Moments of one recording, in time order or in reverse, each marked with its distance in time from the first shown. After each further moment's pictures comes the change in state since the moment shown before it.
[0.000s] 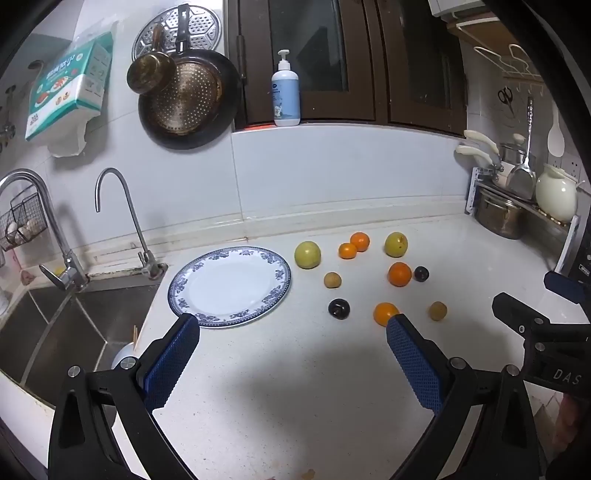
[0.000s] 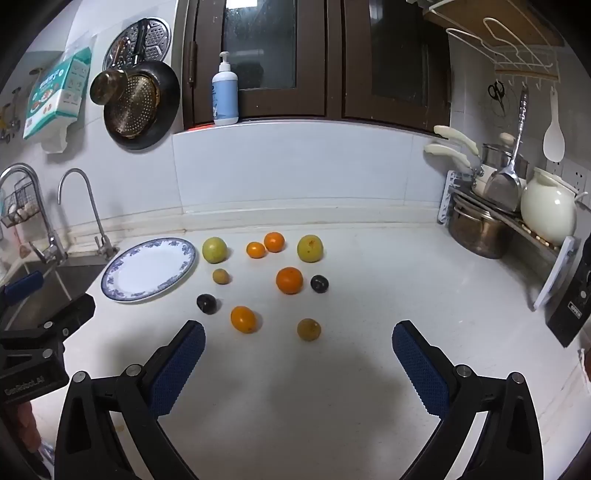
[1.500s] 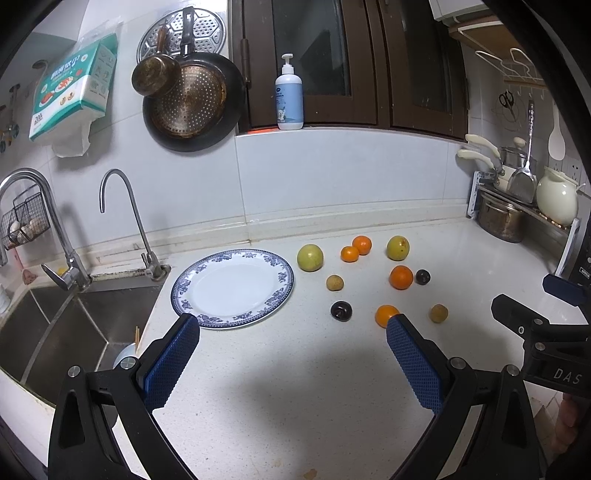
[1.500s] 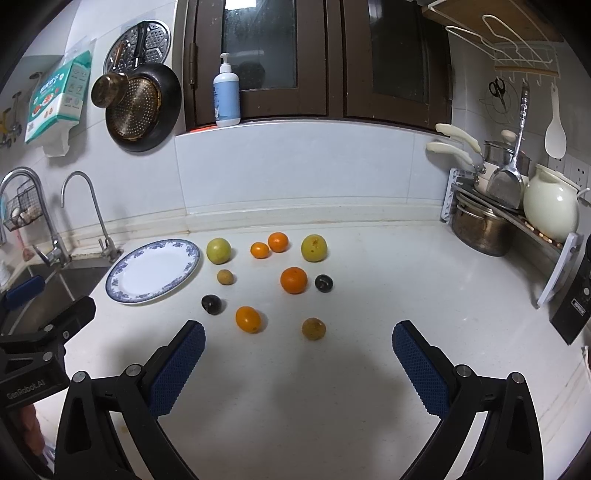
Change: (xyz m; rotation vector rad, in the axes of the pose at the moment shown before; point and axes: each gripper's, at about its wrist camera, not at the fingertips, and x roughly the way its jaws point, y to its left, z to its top) left arm -0.005 0.002 0.000 -0.004 -0.005 0.020; right arm 0.000 0.000 -0.002 0.016 -0.001 0.014
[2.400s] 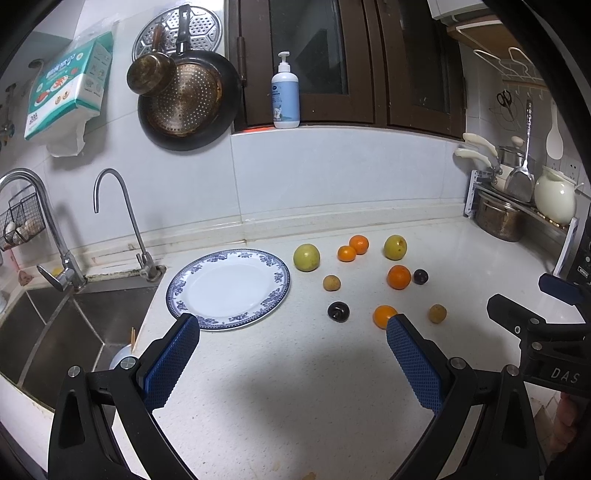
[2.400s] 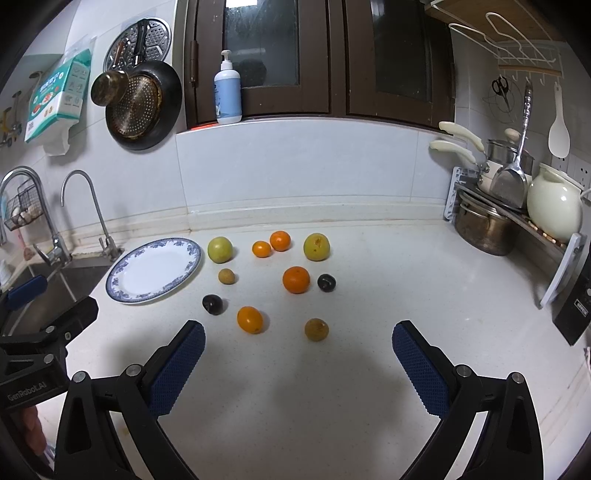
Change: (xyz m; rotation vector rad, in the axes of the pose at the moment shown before) left arm 0.007 -0.003 0.002 0.002 0.006 -0.017; right arm 0.004 0.004 0.002 -0.001 0.007 0.004
